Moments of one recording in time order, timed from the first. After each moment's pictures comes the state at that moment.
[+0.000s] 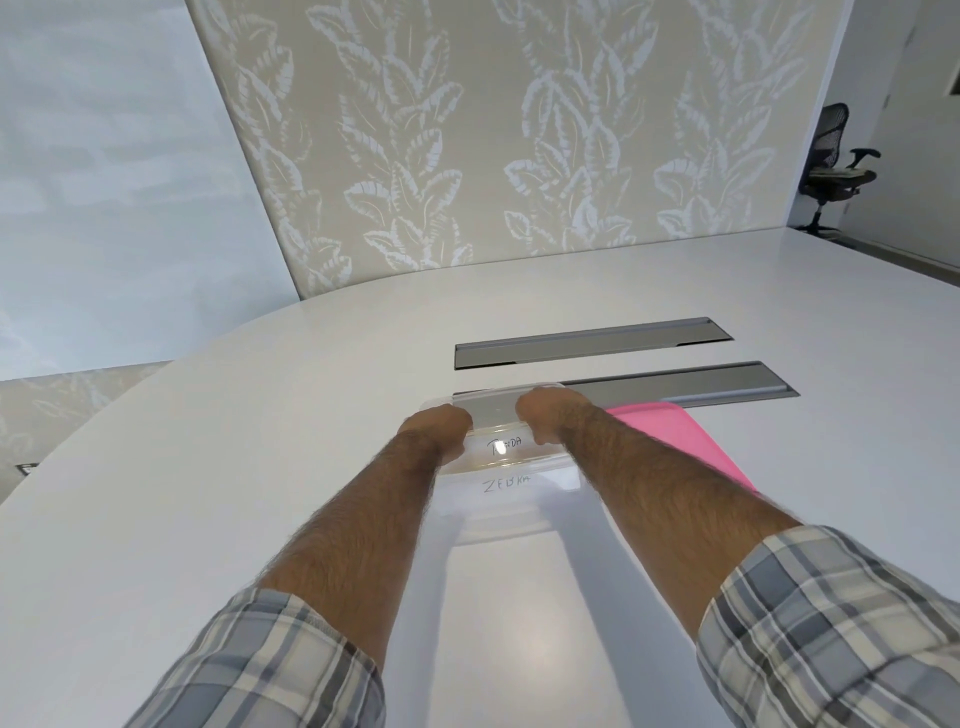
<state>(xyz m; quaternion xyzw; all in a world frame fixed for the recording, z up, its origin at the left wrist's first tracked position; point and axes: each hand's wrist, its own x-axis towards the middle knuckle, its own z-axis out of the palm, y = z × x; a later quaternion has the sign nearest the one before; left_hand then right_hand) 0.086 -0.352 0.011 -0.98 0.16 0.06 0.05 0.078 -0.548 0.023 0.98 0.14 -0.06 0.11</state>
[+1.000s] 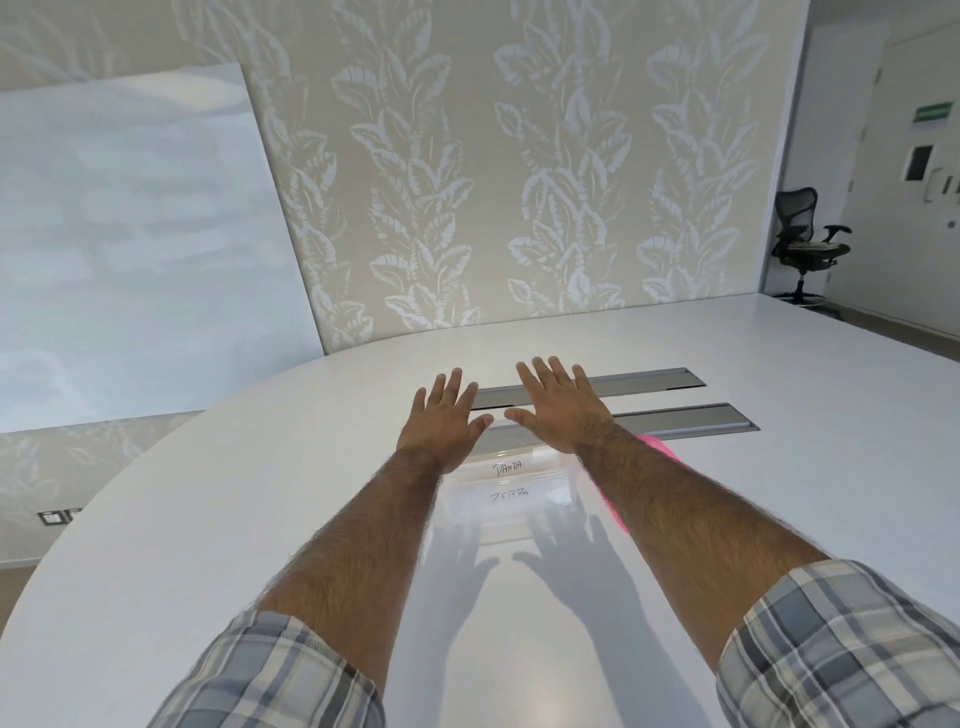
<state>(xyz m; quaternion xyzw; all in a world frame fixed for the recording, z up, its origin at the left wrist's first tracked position) -0.014 -0.341 0.089 -0.98 0.17 -0.12 0.01 -0.023 -0.553 0.090 0.99 0.09 0.14 -0.01</state>
